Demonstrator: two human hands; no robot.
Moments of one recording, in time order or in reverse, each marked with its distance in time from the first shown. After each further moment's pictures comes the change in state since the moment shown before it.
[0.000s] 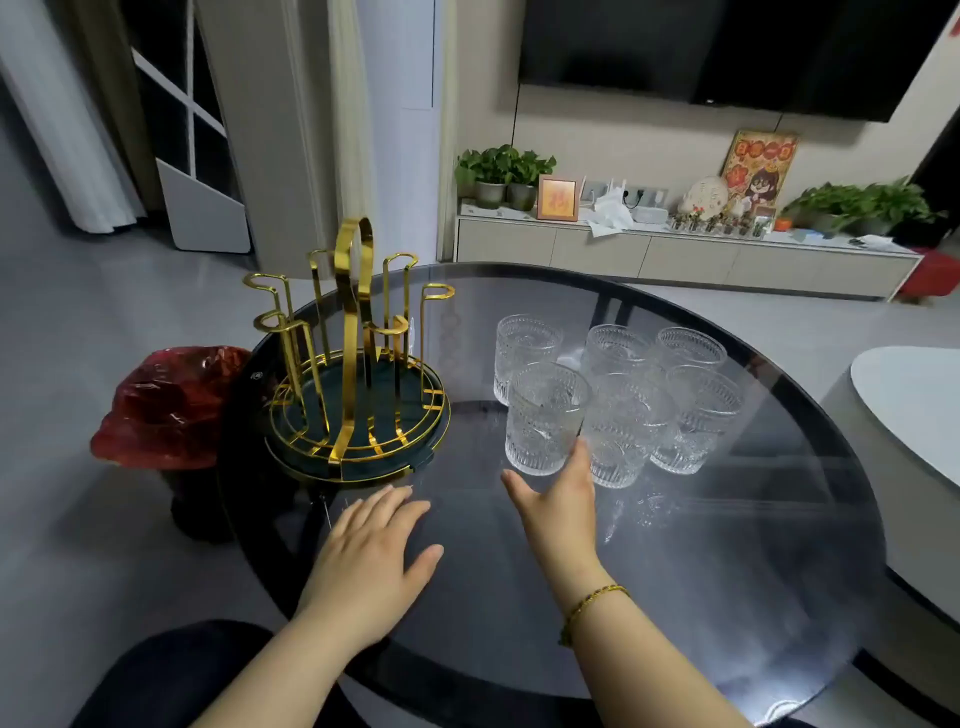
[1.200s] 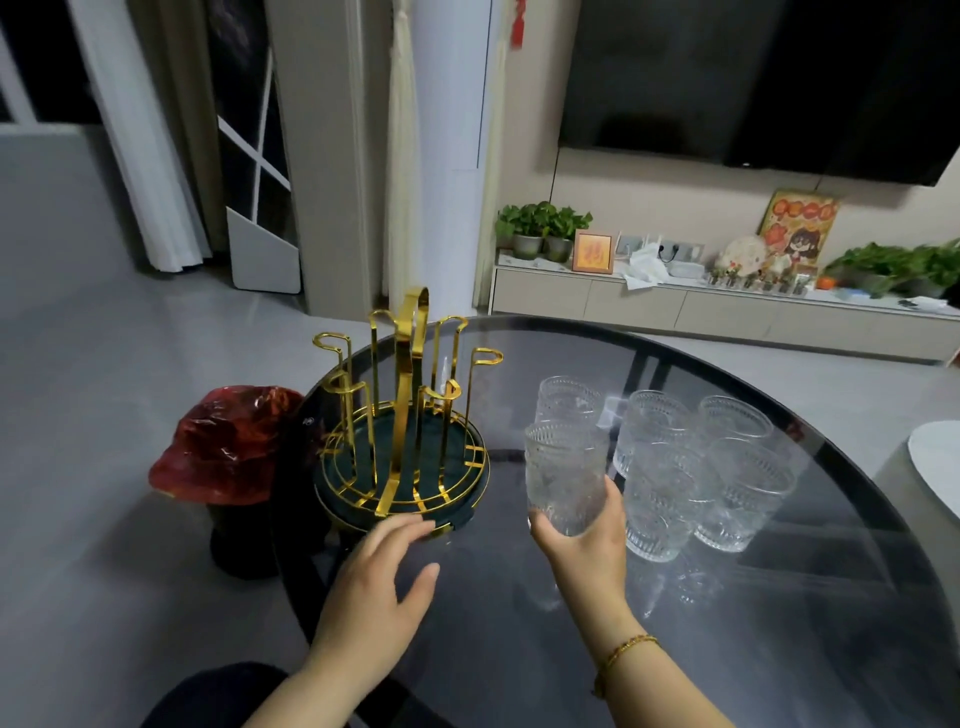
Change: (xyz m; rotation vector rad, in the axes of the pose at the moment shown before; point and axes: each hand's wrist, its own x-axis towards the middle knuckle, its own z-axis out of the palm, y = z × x) left_hand -0.004 -0.007 -0.034 -0.450 0.387 0.001; right_hand 0.013 -0.012 0.009 0.191 0.034 -0.125
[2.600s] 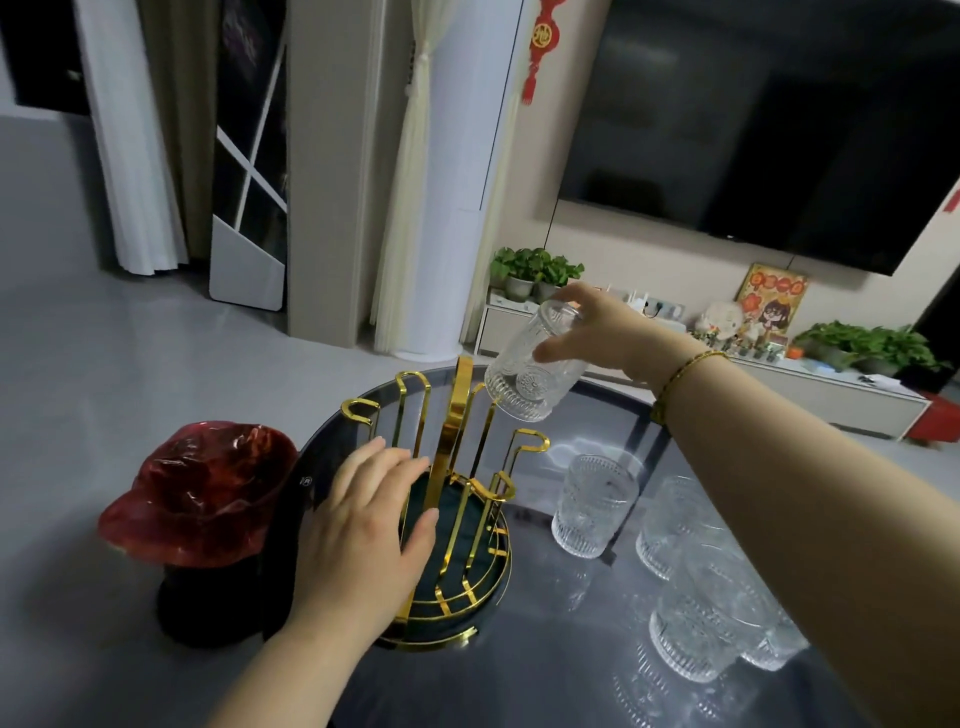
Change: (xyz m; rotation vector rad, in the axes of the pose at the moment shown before) left_hand 0.096 0.009 -0.060 0.248 0.258 0.207; right_hand 0.161 -0.224 0.035 -0.567 -0.504 -0.316
